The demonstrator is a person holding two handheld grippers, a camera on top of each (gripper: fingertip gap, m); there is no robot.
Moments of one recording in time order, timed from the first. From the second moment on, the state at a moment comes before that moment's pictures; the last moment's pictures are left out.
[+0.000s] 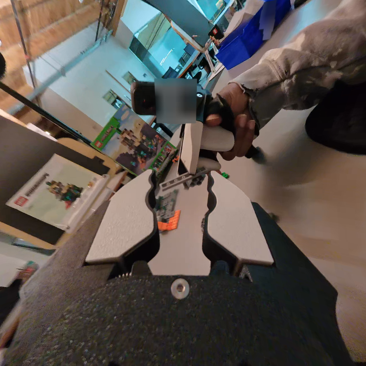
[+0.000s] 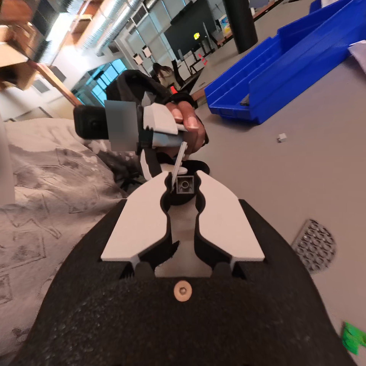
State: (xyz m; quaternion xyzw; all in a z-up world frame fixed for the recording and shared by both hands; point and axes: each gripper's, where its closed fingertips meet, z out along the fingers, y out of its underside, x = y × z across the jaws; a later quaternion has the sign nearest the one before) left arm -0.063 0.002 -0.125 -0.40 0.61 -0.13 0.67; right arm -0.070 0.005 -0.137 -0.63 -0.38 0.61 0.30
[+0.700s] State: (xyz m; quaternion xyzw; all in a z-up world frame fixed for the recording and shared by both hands) left arm -0.061 0.008 -0.158 -0.37 0.65 -0.05 0.66; right arm -0.083 0.004 -0.152 -0.64 -0.33 0.65 0.23
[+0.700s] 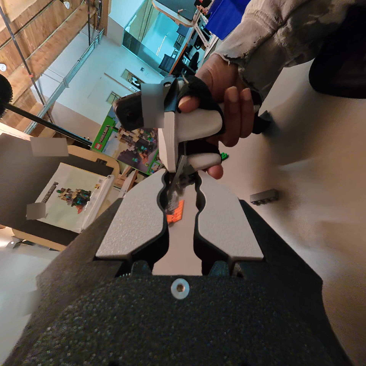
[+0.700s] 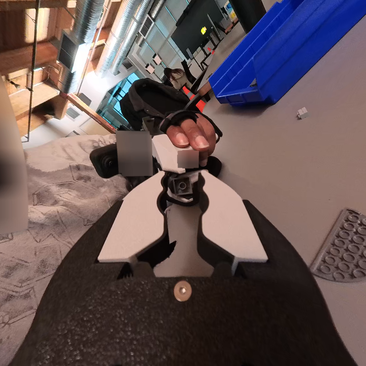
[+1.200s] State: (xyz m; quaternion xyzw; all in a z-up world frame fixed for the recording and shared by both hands) left arm -0.089 0.022 -0.157 -0.41 0.63 -0.04 0.66; right arm -0.052 0.023 -0.138 -0.65 -0.31 0.63 0.29
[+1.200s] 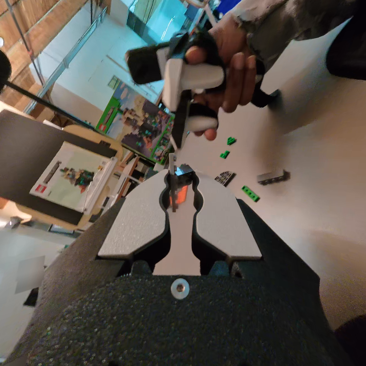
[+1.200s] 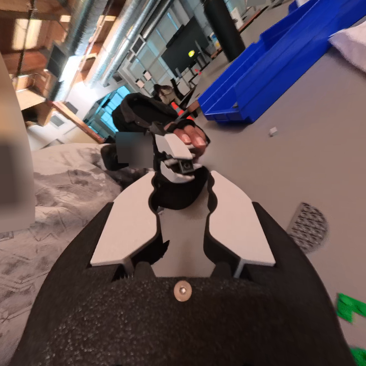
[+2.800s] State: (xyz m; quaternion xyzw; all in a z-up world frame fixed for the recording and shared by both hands) left arm -0.220 0.127 -0.254 -0.74 0.65 0.06 0.14; right arm 0.024 0.083 -0.206 -0.80 -0.33 0.31 0.38
